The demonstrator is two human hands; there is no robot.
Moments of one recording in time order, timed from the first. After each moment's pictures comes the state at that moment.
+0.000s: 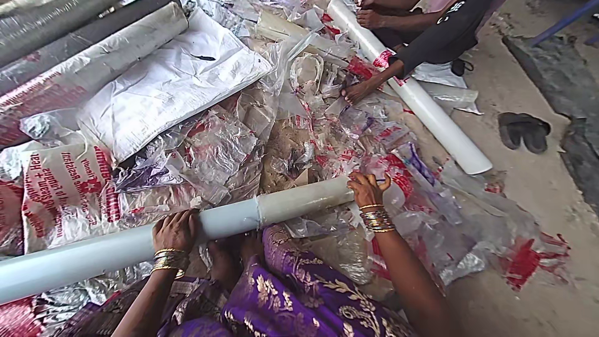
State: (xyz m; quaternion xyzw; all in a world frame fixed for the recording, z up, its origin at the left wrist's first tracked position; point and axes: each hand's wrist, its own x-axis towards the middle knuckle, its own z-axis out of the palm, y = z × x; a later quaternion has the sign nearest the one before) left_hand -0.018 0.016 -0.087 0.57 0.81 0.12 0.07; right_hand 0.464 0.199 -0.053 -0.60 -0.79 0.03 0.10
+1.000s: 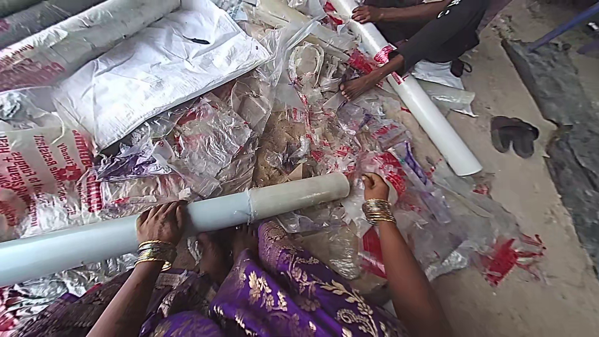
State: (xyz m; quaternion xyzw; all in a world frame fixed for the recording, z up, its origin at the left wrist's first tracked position) left_hand -0.020 0.018 -0.092 0.57 0.81 0.12 0.07; right_hand 0.488 0.206 -0.037 -0.76 -0.60 0.16 0.18
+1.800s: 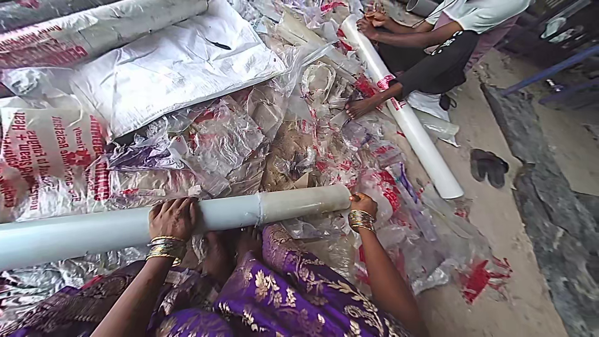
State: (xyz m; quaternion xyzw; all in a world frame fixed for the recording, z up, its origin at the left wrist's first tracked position) left_hand -0.023 0.016 -0.096 0.57 0.80 0.16 0.06; right_hand 0.427 0.198 -0.031 -0.85 -0.51 0.13 -0.01
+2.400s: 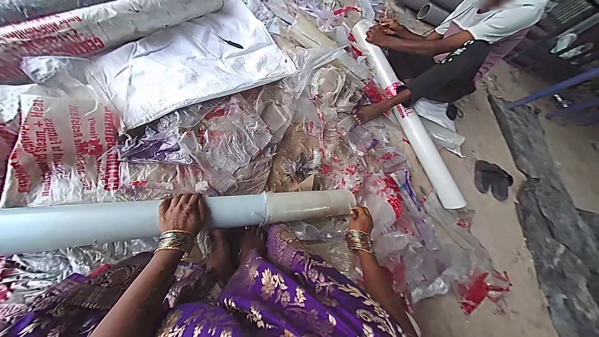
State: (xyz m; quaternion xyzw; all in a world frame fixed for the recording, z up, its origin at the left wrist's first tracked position) left_hand -0.018 0.016 -0.089 0.55 0.82 0.15 0.09; right_hand 0.422 0.152 -0.052 -0.78 -0.60 0.11 0.10
